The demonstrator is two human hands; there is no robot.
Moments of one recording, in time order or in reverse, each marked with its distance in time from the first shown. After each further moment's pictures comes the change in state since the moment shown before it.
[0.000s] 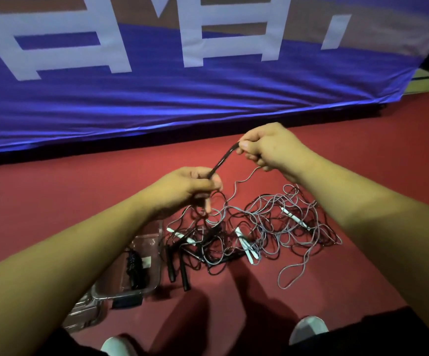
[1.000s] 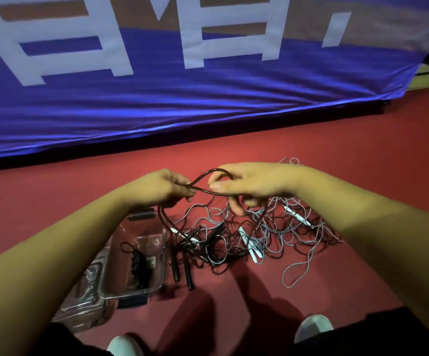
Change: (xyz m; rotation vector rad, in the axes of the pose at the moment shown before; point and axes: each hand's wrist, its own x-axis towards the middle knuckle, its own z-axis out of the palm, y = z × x) left_hand -0.020 0.000 -0.041 0.327 0.038 -0.206; right_hand -0.022 0.005 0.021 -0.283 -0.618 -0.043
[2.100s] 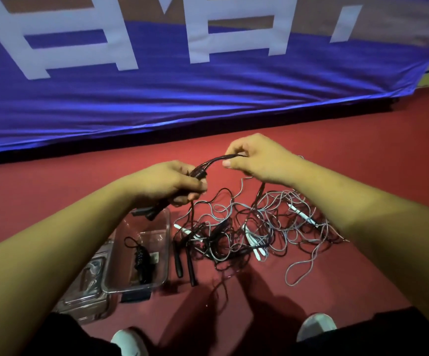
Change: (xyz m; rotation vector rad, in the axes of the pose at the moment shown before) left_hand -0.007 0.018 0.006 -0.199 -0.121 0.053; right_hand 0.021 0.003 -0.007 -0.122 0.505 -0.109
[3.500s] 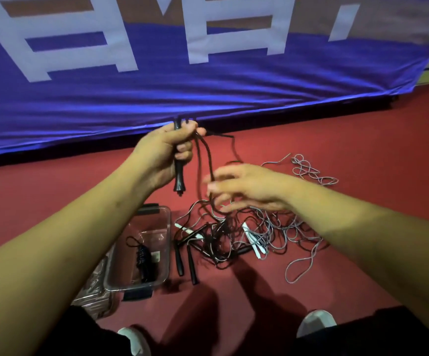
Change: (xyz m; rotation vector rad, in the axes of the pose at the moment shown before) left_hand 0.023 0.027 -0.006 -0.744 0.357 0.313; right_hand -0.019 0.010 0.036 0.713 -0.380 0.273
